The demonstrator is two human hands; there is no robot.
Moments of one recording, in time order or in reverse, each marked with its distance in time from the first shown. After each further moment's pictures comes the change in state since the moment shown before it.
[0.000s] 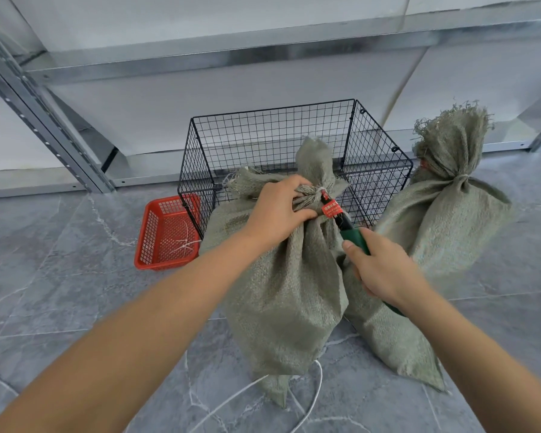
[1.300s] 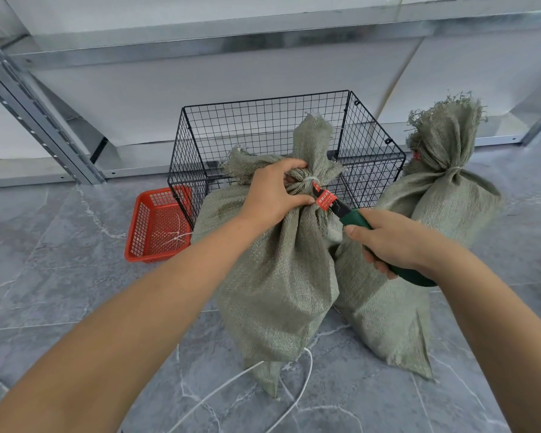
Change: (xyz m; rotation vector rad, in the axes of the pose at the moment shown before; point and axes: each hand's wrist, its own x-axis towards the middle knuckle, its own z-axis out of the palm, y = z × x) left_hand 0.013 -0.002 0.008 -0.108 0.046 -0.079; right_hand 0.007 -0.013 -0.040 -0.092 -0.296 0.071
